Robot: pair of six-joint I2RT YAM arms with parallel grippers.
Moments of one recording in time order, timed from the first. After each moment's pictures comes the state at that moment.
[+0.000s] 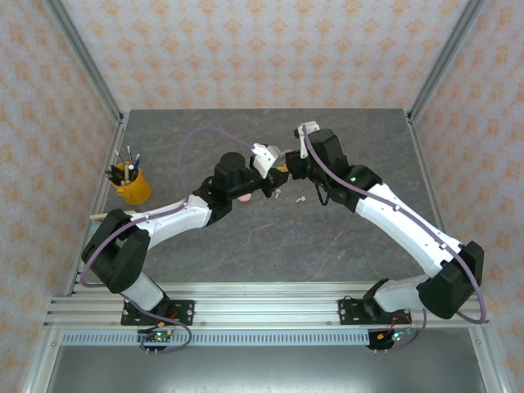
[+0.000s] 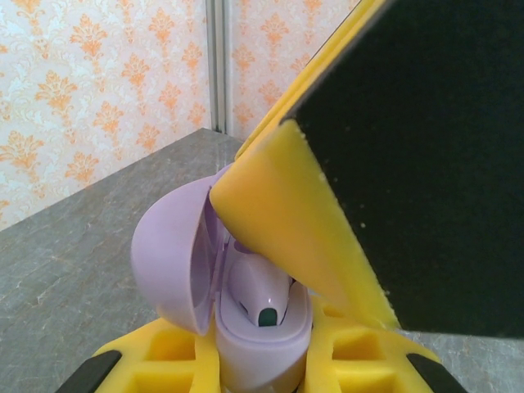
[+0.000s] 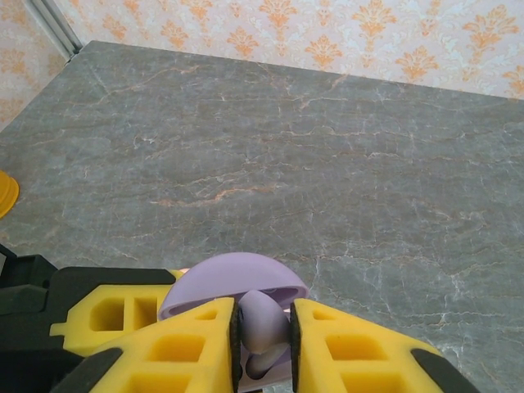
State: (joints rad) left arm -0.63 1.58 0.97 0.46 0.32 0.01; right arm 0.66 1.34 1.28 -0.50 0.16 0.25
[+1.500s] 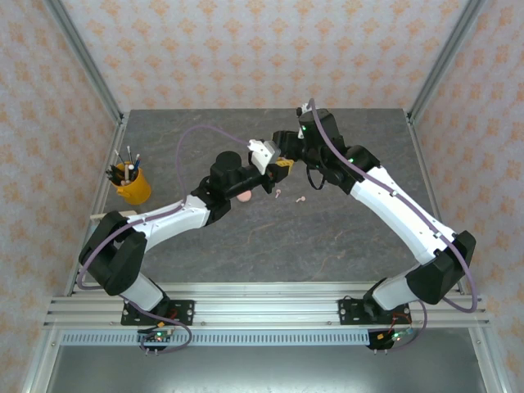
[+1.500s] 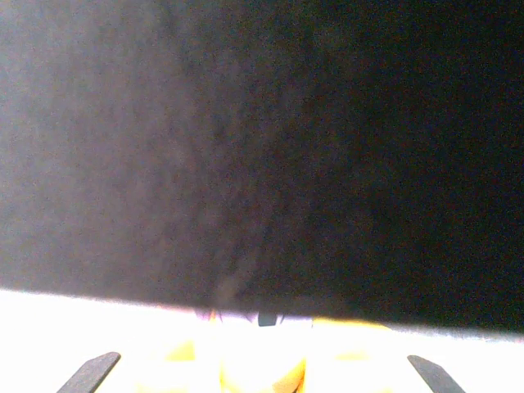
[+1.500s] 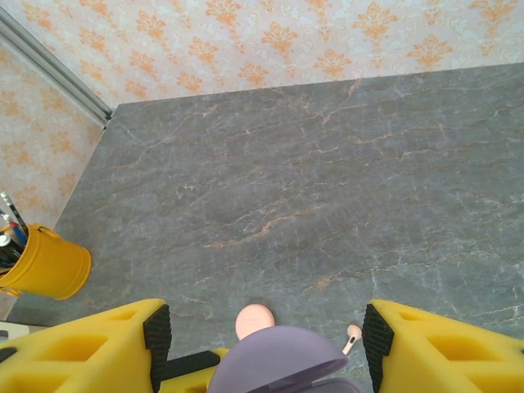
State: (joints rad) left arm -0.63 1.56 0.97 0.53 0.30 -0.02; right arm 0.65 1.45 1.53 -0.62 0.14 0.51
